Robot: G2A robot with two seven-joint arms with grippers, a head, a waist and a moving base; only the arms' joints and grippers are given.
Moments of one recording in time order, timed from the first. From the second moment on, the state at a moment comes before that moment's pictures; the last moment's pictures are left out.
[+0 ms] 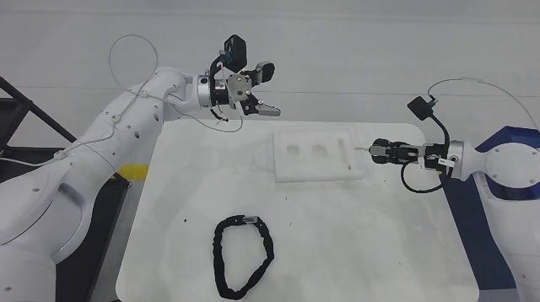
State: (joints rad) left arm 0.21 -0.97 -0.21 -0.98 0.59 -0.99 0.28; right arm -1.11 -0.97 1.47 -1.62 -0.03 -0.08 1.27
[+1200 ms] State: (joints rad) left arm 0.50 -0.77 -0.17 -1.19 0.77 -1.01 0.20; right arm -1.11 -0.97 1.47 -1.62 -0.03 -0.08 1.27
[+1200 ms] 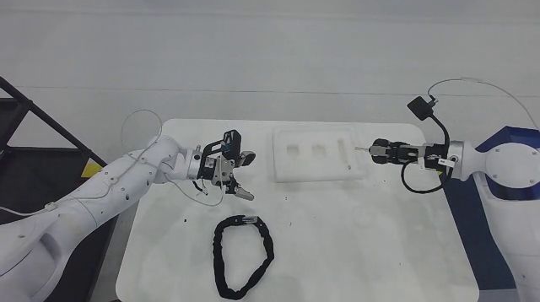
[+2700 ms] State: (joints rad) left arm 0.77 -0.74 -0.26 -1.17 1.33 -0.91 0.54; right arm -1.11 -0.97 1.47 -1.62 -0.03 -0.08 1.27
